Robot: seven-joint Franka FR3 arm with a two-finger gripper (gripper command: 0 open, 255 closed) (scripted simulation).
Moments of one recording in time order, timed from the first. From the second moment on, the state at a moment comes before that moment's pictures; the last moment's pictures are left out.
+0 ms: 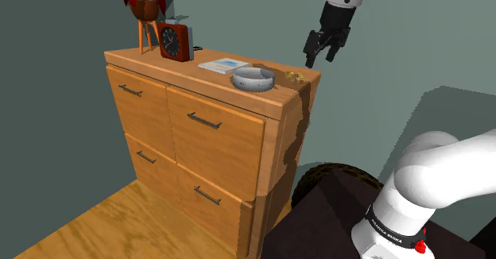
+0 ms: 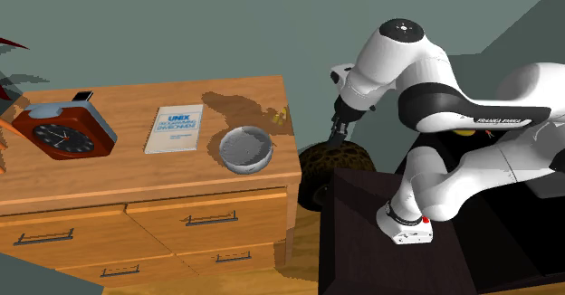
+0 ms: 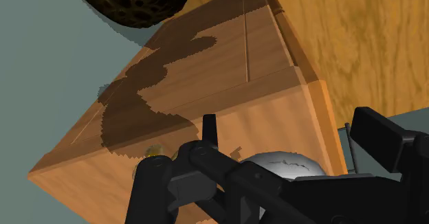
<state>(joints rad) -0.02 -0.82 0.06 -2.29 -0.12 1.67 0.17</state>
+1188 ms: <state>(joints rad) 0.23 -0.33 -0.50 -2.00 -0.17 1.73 -1.03</state>
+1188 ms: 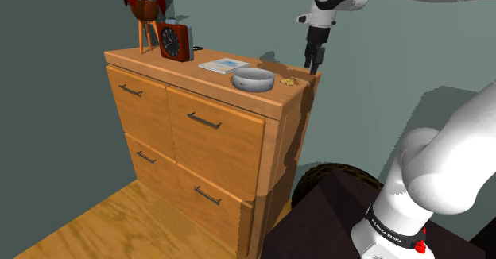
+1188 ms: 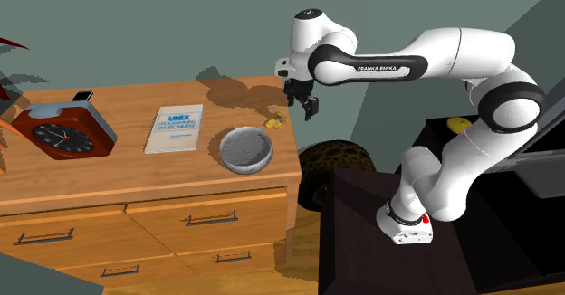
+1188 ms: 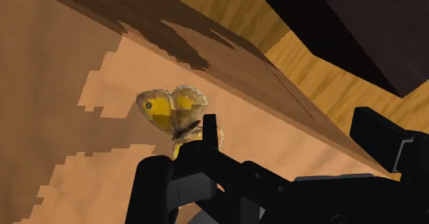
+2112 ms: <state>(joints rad) 0.27 -0.04 -0.61 -1.89 -0.06 1.81 -1.45</state>
